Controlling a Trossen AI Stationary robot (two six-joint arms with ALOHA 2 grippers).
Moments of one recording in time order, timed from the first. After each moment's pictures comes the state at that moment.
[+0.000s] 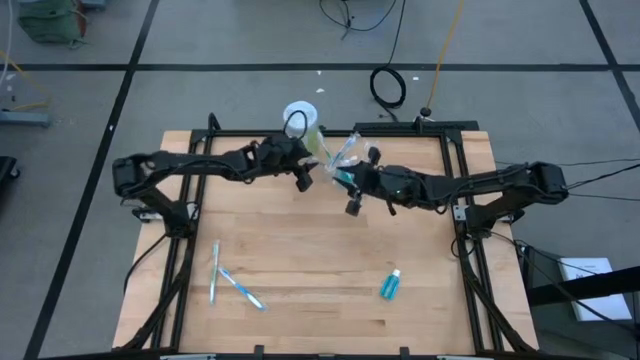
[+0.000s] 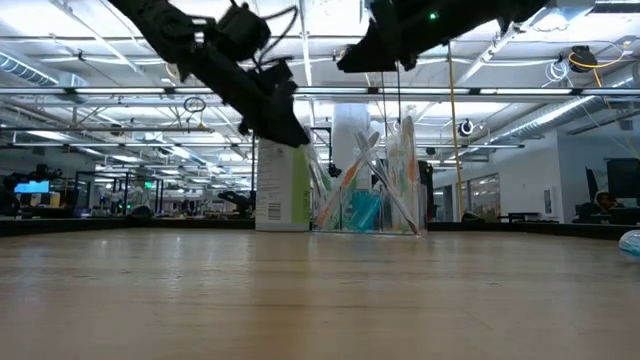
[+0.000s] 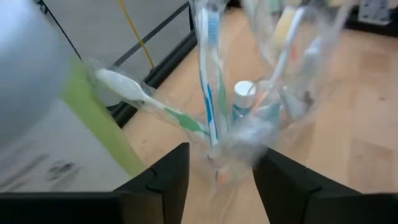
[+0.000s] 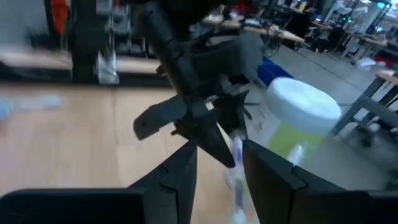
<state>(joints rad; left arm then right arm) 0.37 1.56 0.94 0.11 -0.10 0.00 -0.04 1.36 0.87 0.26 0.39 -0.15</state>
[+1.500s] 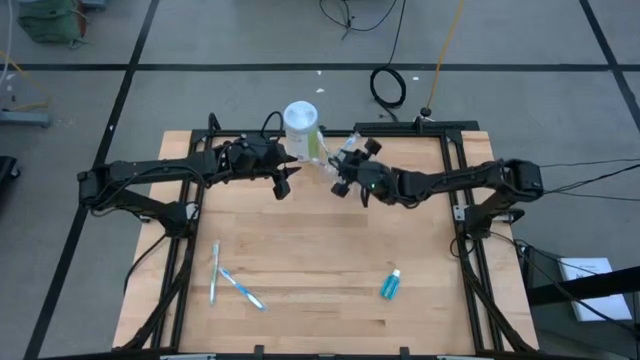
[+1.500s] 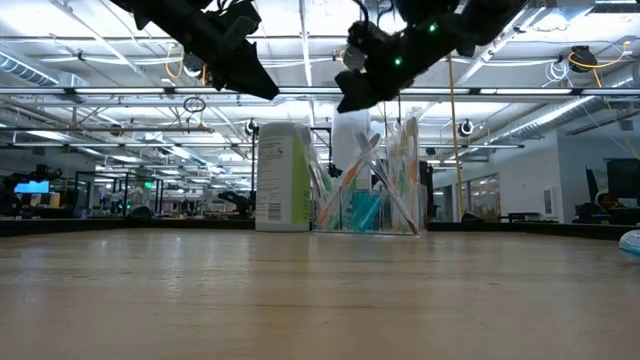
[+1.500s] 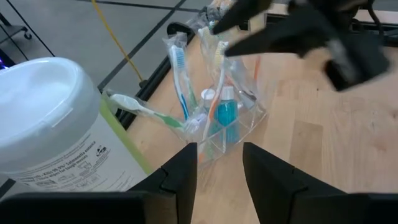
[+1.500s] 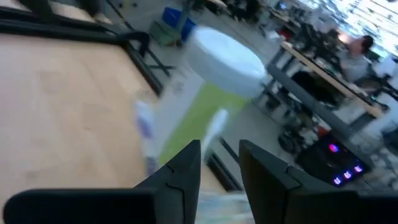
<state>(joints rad) 0.29 1.25 0.94 -0.19 -0.09 0.05 -0.11 1.56 0.96 0.28 0.71 -0.23</state>
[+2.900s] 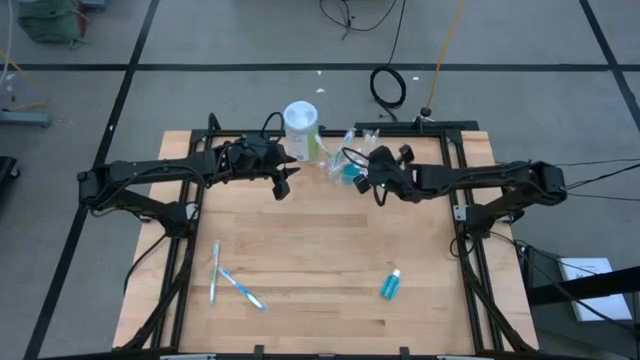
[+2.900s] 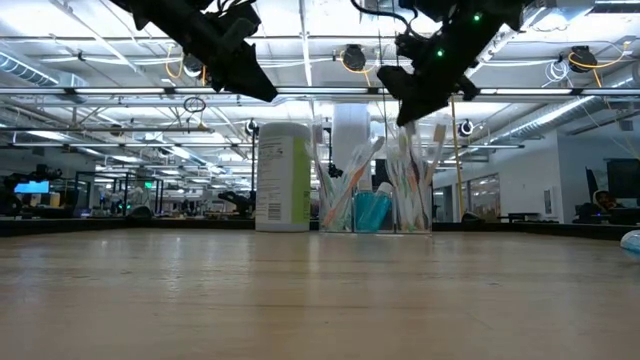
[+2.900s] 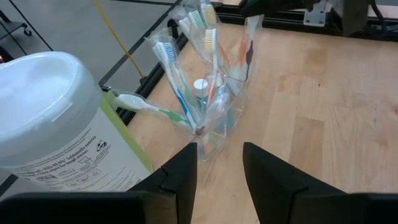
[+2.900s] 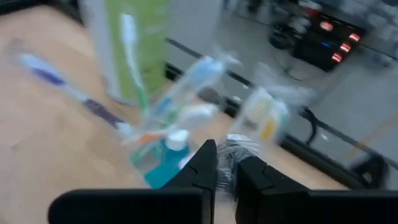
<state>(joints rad) 0.29 1.25 0.94 -0.21 -0.10 0.05 -0.14 1.37 0.96 -0.36 0.79 0.43</state>
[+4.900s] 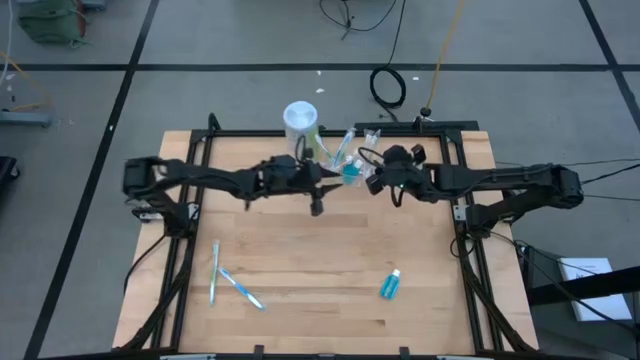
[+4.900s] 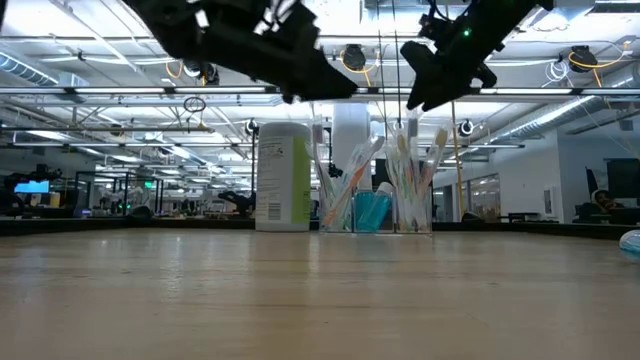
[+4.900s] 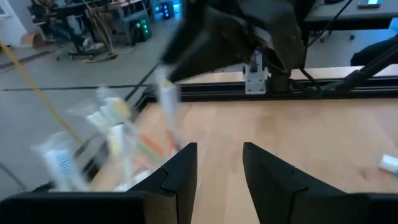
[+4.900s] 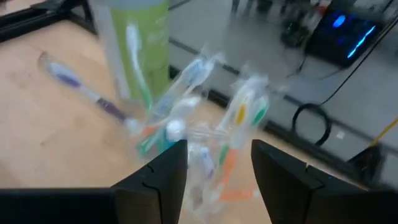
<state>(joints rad) 0.17 1.61 0.94 0.47 -0.02 0.15 -0.10 1.21 0.92 -0.44 0.74 0.49</state>
